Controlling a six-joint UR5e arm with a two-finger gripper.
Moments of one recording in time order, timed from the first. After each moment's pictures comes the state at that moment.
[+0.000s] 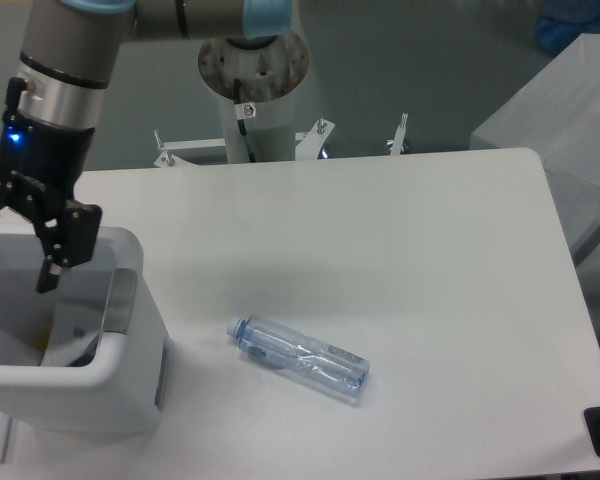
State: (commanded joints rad) arm 2.19 -1.72 -1.51 -0.81 1.13 0.50
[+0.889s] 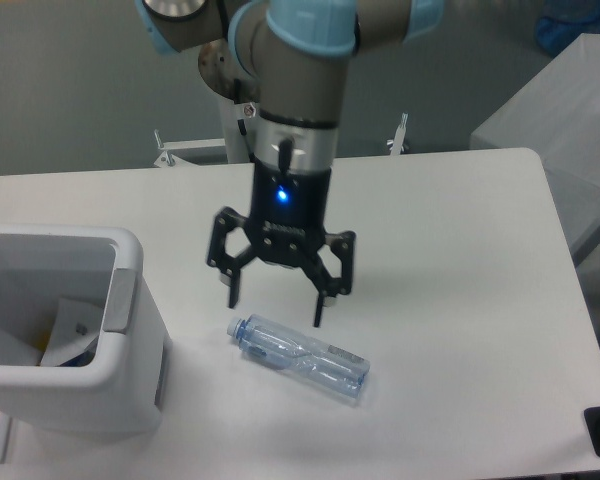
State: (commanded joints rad) arm 2.42 -1.83 -1.57 -0.80 1.27 0.84
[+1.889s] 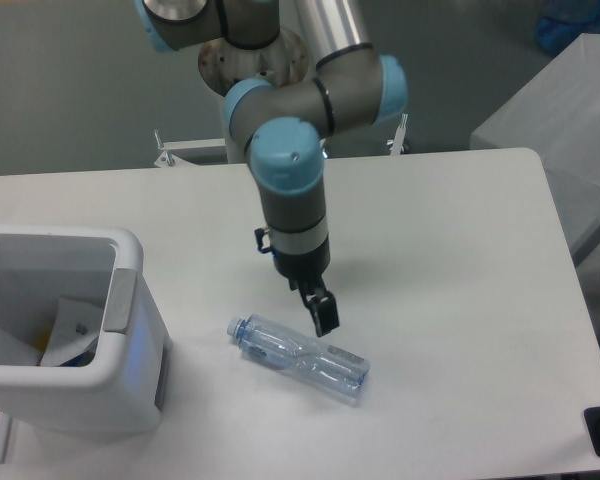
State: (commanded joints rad) arm 2.31 -1.92 -1.77 -0.81 1.62 1.57
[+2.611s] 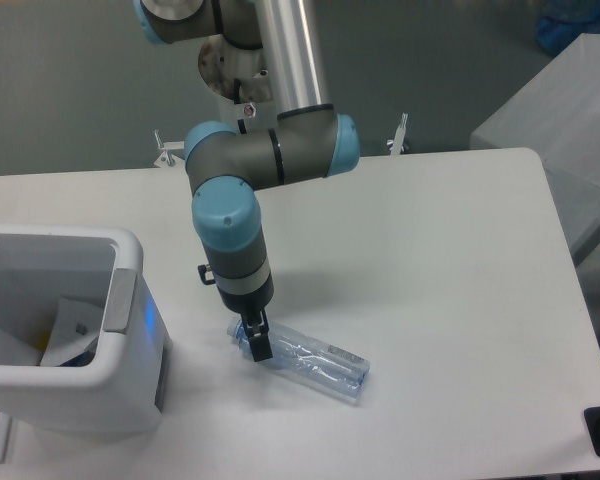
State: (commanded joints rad) arm 2.22 -2.04 -1.77 -0.80 1.62 1.58
